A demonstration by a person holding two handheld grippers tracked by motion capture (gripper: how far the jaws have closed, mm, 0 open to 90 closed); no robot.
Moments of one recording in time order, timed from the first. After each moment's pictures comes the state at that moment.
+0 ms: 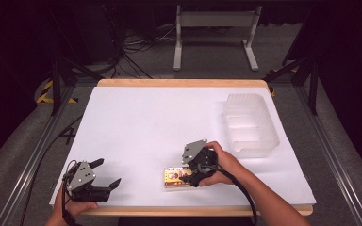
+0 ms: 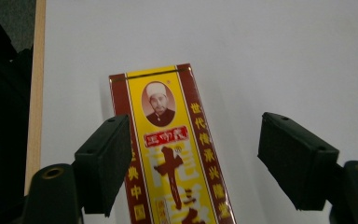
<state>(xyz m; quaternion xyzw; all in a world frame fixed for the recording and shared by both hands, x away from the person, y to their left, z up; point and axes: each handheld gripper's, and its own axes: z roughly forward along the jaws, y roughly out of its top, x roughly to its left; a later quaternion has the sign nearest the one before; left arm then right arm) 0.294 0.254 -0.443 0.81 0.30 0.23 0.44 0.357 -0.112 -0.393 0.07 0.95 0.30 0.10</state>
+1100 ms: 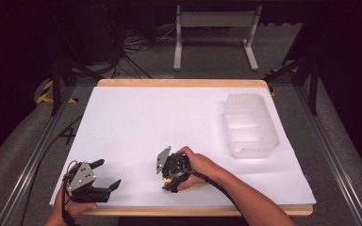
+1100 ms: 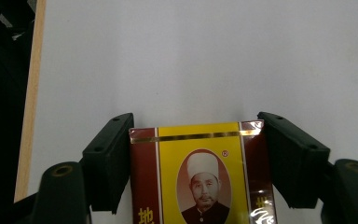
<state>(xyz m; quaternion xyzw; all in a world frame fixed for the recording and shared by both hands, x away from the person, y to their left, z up) 0.293 0.254 -0.443 0.82 0.30 0.22 0.44 0.363 -0.043 -0.425 0.01 0.98 0.21 0.04</state>
